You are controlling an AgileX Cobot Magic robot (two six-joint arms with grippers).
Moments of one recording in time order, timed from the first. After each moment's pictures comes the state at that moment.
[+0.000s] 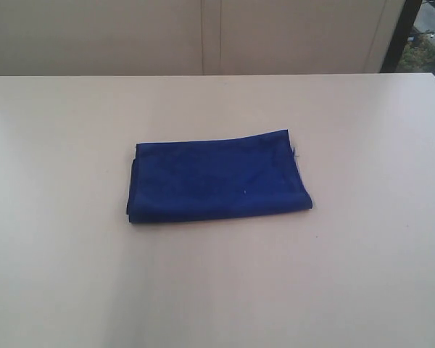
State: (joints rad) left arm -0.17 0.83 -0.88 -0.62 0.55 0.68; right arm 0.10 0.00 -0.20 0.05 0.23 0.00
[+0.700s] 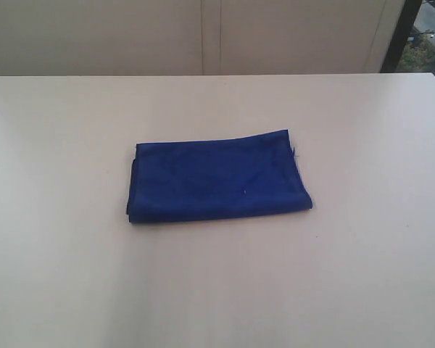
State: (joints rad) left arm -0.17 0.83 -0.88 -0.62 0.55 0.68; right arm 0.10 0.00 -0.05 0.04 0.23 -0.02
